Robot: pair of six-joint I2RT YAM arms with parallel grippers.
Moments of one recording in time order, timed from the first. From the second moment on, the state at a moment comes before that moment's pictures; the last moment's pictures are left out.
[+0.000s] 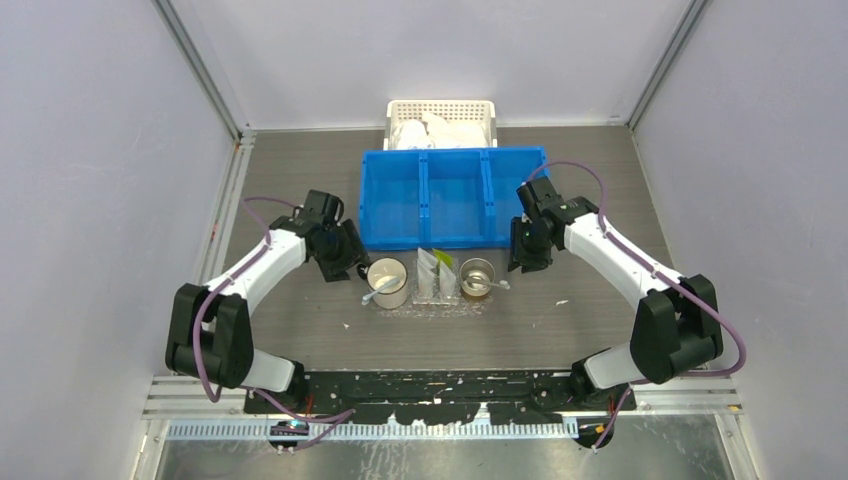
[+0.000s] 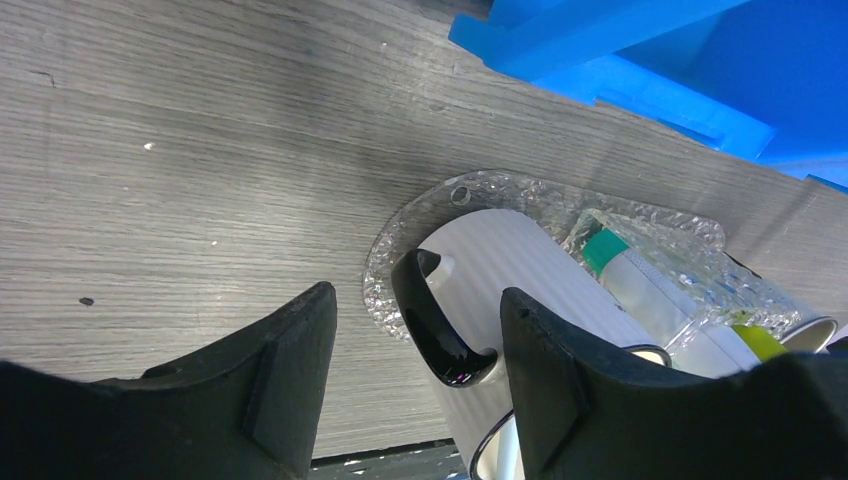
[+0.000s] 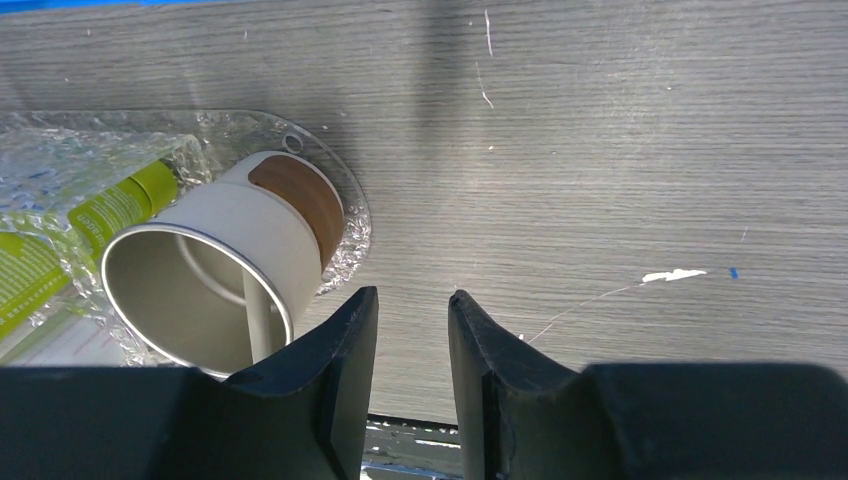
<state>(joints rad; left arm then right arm) -0.28 1.41 0.92 -0.65 0.15 -0.74 0.37 1.43 1.06 -0.84 -0.03 0.46</state>
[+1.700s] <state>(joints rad) -0.37 1.58 1.07 -0.63 0.10 -0.79 0.49 1.49 1.02 -0.81 -0.11 0.46</state>
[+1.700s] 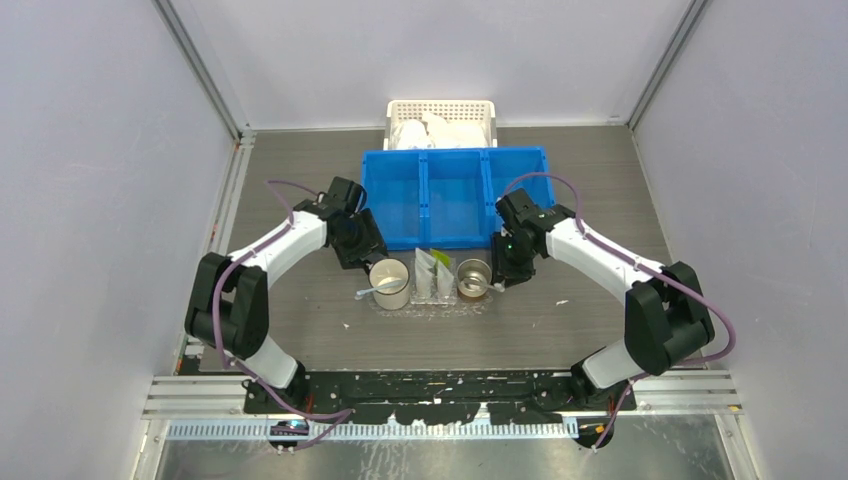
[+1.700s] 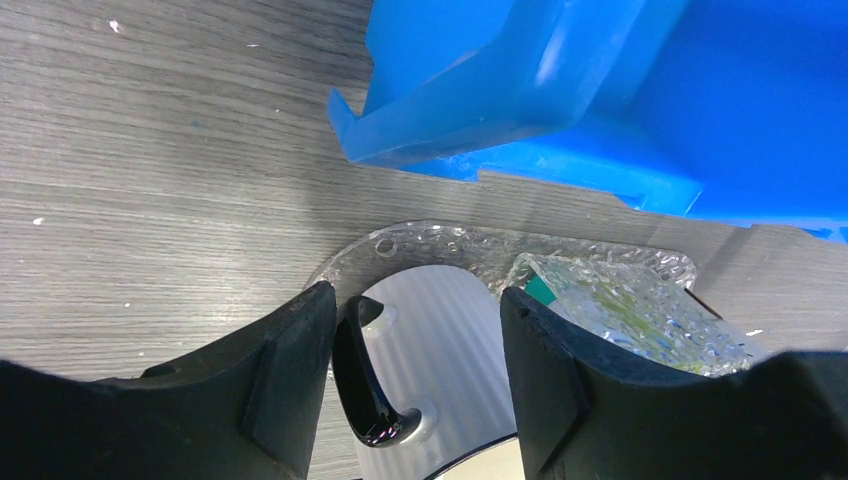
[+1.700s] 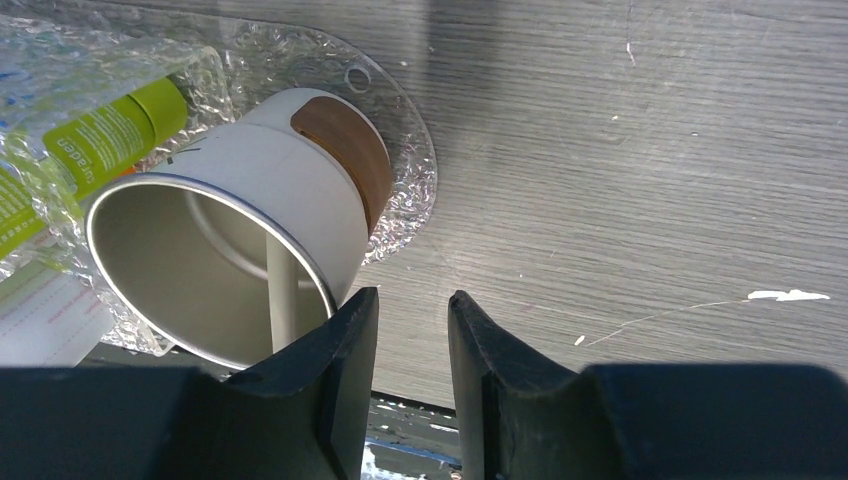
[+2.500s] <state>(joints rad) -0.37 1.58 1.20 -0.73 0.02 -0.73 0.37 1.37 1.16 -0.92 0.07 0.42</state>
